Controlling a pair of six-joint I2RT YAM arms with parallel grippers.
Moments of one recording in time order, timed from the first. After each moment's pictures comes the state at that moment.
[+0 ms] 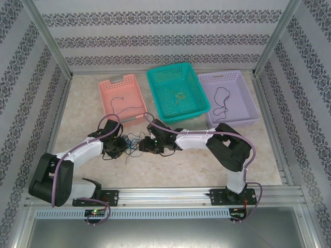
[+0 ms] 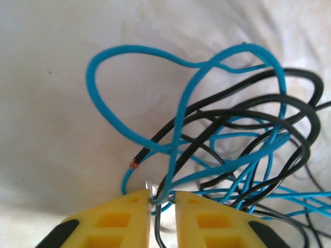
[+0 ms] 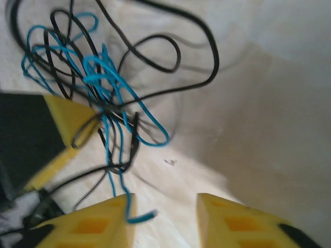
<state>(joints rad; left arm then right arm) -0.28 1.31 0.58 -0.49 0.15 -1.08 0.92 1.89 1.06 -0.04 -0.38 1.03</state>
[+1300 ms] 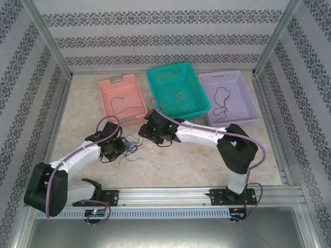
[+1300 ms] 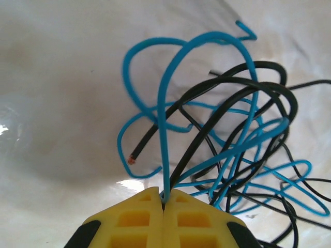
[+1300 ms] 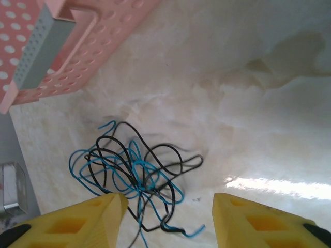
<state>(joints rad) -0.31 1.21 0.56 -0.58 0.06 -1.00 0.92 1.84 1.25 -0.32 -0.11 1.28</state>
